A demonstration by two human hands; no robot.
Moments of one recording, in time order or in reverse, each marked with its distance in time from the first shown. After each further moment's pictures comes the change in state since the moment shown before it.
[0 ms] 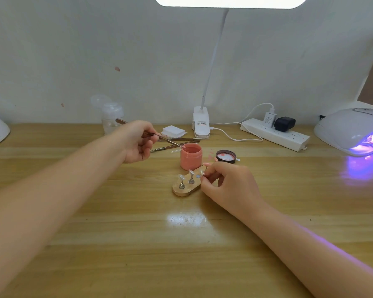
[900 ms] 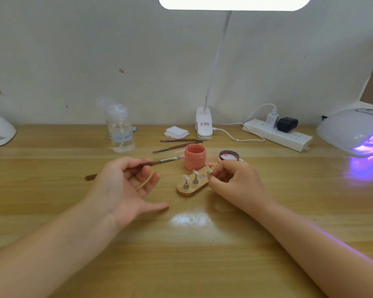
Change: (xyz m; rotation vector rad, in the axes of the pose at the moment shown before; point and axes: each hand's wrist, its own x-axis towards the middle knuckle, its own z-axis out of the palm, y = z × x) left_hand -0.101 -0.062 -0.003 -0.577 0.003 -0.016; right_hand 0.006 0.006 -0.005 0.214 -0.076 0.115
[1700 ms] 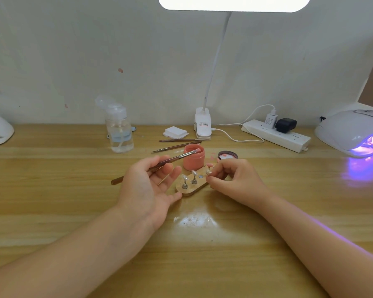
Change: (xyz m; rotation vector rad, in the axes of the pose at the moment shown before) left_hand 0.011 -0.034 0.029 -0.159 -0.014 0.118; right_hand 0.007 -0.001 -0.011 0.100 -0.139 -0.015
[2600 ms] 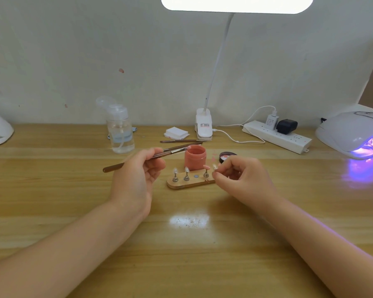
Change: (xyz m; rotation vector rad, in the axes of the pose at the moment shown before) left_hand 0.020 0.012 -0.011 0.202 -0.056 0.302; right_hand -0.009 -0.011 -0.005 0.016 0.121 -0.065
